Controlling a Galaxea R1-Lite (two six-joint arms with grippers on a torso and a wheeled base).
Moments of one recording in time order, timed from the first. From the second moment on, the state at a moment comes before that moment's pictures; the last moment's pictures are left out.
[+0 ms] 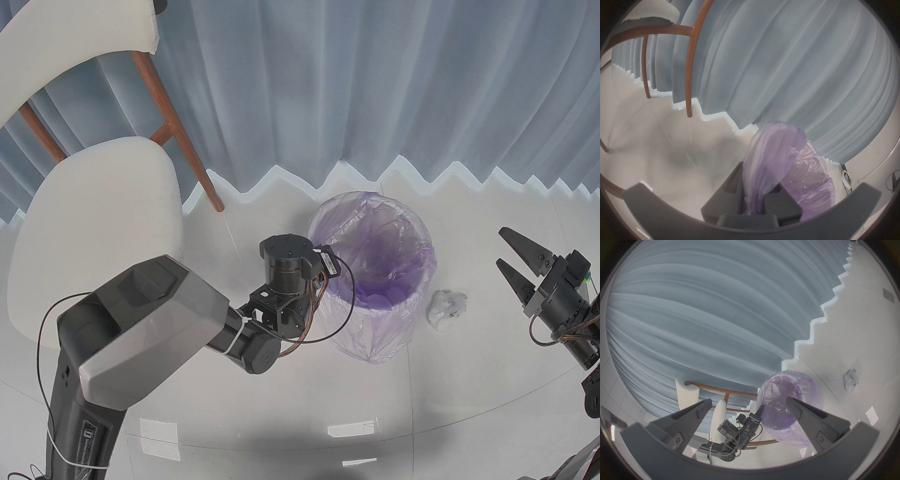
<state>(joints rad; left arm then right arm) -0.67 2.42 -1.41 -1.00 0.42 -0.48 0.21 1.49 -0.19 -1.44 0.32 0.92</state>
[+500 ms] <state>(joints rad) -0.64 2.52 -1.44 -1.04 0.43 -0.48 0.21 1.49 -0.19 -1.44 0.33 0.92</state>
